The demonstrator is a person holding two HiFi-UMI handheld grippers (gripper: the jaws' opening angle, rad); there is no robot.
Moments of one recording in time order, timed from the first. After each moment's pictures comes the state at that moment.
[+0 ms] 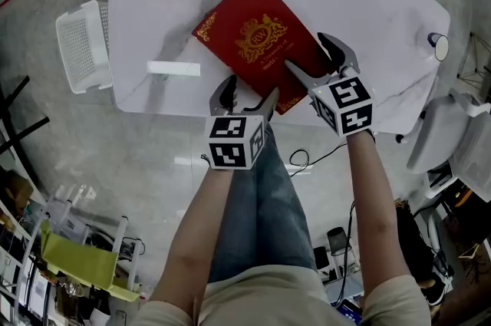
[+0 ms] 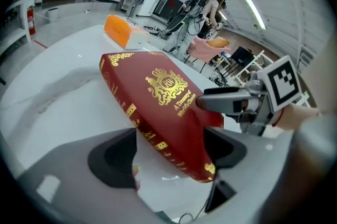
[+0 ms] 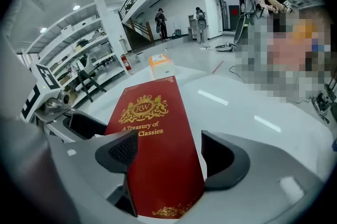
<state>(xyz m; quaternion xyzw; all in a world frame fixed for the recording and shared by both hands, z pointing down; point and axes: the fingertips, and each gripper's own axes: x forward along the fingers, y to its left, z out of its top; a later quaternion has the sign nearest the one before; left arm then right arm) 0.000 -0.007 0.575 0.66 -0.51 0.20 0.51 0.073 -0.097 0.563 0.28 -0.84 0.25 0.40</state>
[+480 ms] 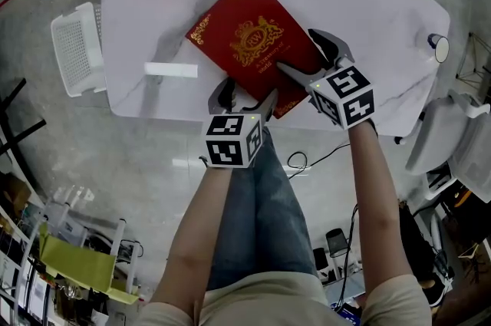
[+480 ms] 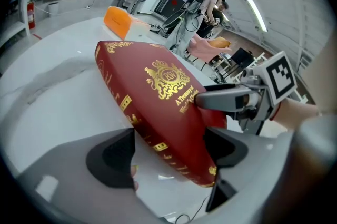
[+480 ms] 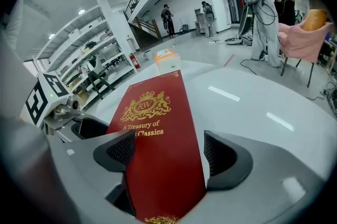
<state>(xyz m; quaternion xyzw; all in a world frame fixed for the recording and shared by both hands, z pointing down) 0.008 -0.010 0.592 0.66 -0.50 0.19 0.52 0.062 -0.098 0.578 0.22 -0.85 0.27 0.40</state>
